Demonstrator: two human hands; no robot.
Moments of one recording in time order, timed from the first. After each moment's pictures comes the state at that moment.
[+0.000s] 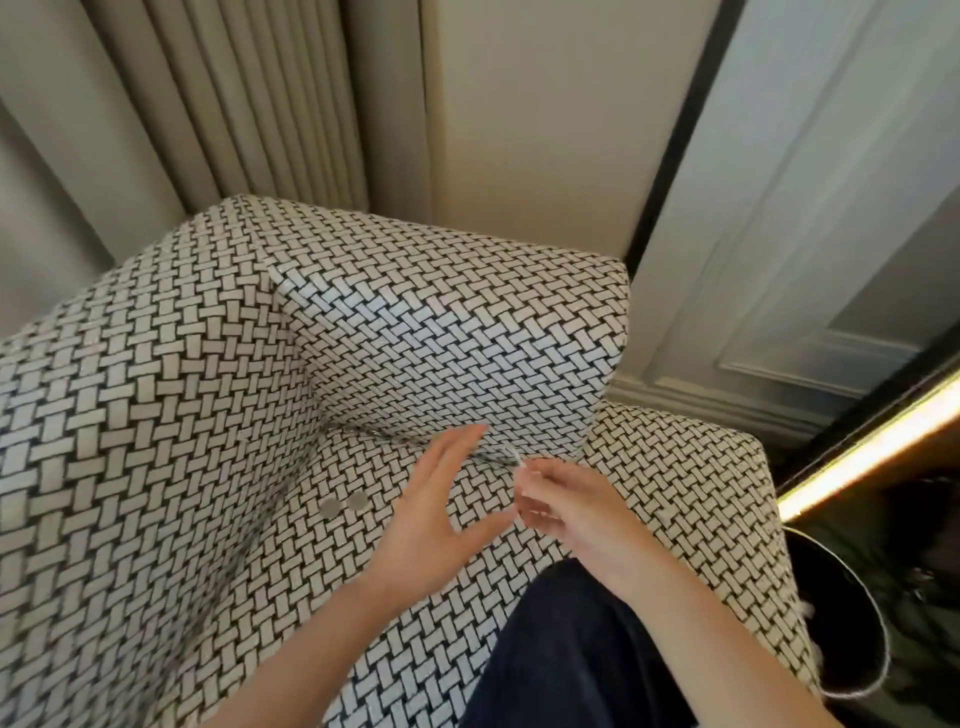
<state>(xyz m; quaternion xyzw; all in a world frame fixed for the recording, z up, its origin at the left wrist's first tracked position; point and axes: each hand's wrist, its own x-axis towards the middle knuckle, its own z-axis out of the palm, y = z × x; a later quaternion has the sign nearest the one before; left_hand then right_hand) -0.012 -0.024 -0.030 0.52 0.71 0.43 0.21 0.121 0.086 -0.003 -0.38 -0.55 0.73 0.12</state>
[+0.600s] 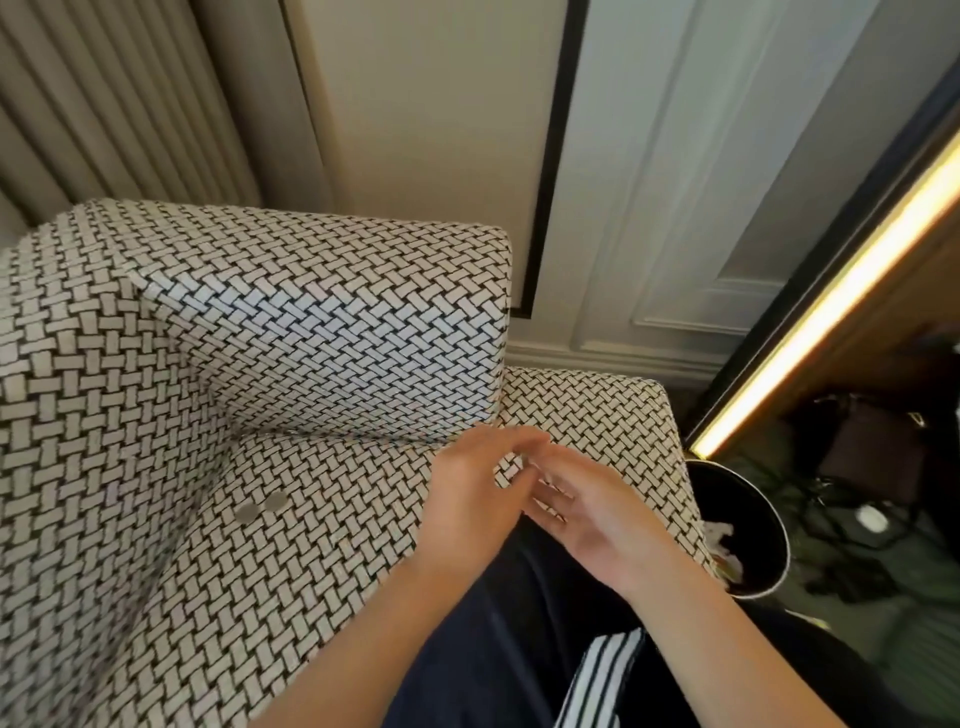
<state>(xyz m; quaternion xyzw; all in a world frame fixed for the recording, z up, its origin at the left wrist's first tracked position) 0.095 0.025 0.009 0.57 0.65 0.49 0.10 0.209 0.083 0.014 -0.42 -0.33 0.81 0.25</state>
